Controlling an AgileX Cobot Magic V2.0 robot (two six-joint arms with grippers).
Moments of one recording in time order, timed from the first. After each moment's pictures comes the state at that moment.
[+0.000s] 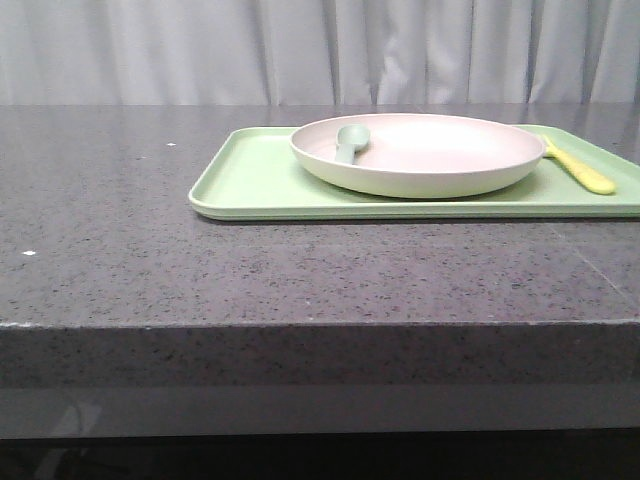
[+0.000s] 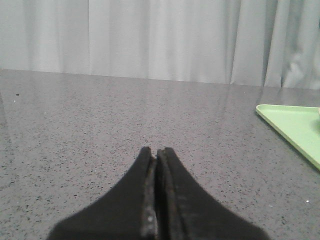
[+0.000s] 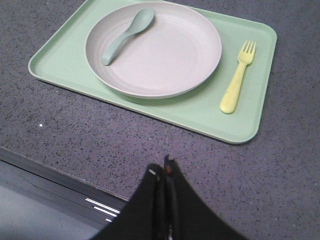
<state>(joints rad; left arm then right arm) -0.03 0.00 0.00 -0.06 0.05 0.01 0.33 0.63 -0.89 0.04 0.89 0.02</state>
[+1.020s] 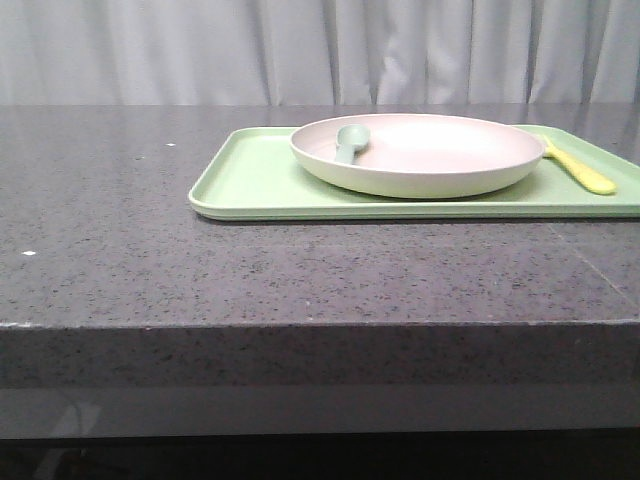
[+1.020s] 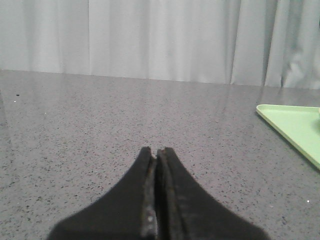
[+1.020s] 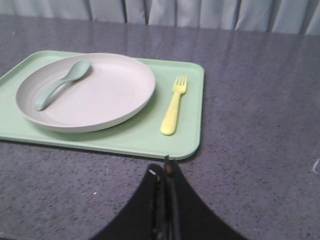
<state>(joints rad) -0.03 0.00 0.00 -0.06 0.05 0.01 0.09 0.21 -0.36 0.03 0.41 0.02</state>
